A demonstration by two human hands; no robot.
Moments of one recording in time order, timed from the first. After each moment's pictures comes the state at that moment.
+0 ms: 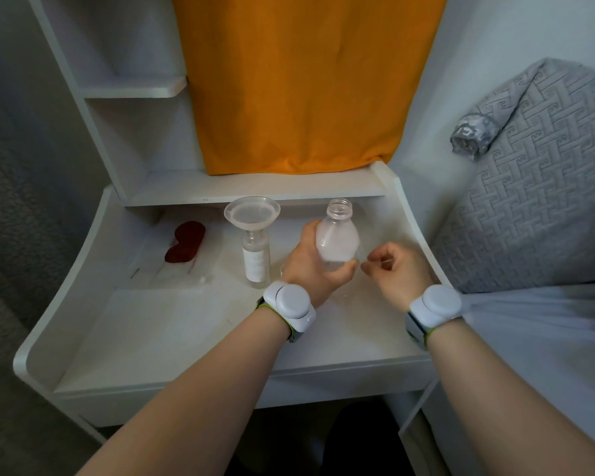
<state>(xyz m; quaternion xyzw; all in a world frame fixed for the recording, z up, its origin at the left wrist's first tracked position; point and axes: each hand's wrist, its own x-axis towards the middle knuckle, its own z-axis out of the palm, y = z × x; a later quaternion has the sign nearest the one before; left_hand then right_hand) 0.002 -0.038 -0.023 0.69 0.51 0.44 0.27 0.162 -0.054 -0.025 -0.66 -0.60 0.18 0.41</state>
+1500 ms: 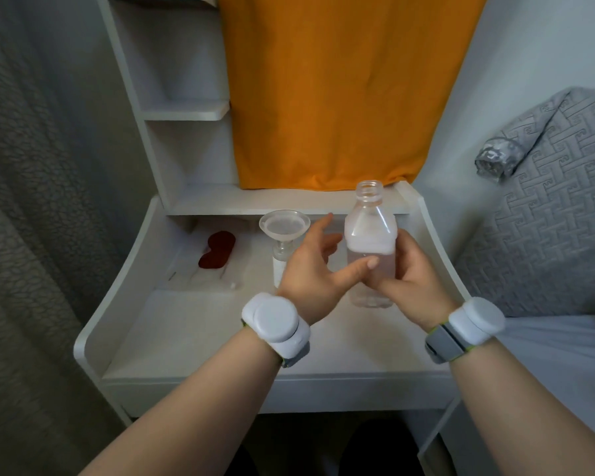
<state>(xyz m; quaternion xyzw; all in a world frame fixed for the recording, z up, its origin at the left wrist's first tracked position) -0.033 -0.097 0.035 0.66 0.44 0.49 0.37 0.132 -0.079 0.012 -0.39 -0.67 0.35 0.52</state>
